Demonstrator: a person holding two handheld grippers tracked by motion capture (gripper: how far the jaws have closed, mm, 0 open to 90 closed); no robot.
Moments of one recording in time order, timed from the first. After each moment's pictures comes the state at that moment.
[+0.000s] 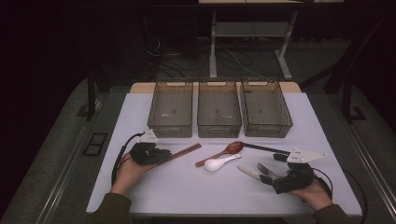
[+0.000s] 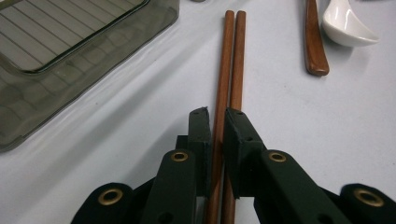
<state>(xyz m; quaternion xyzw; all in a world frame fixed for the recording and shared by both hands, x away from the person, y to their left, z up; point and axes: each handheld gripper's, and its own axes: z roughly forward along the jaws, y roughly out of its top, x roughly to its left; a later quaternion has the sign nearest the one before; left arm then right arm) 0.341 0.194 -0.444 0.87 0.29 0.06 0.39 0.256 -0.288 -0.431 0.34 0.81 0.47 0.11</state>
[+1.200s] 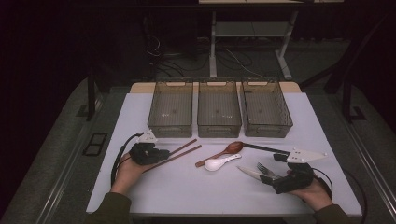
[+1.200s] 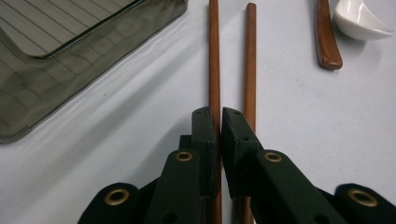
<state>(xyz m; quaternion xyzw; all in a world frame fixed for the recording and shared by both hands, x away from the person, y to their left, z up) 0.343 0.198 -0.450 0.87 0.30 0.06 0.39 0.256 -0.288 -0.431 0.34 0.81 0.47 0.11</state>
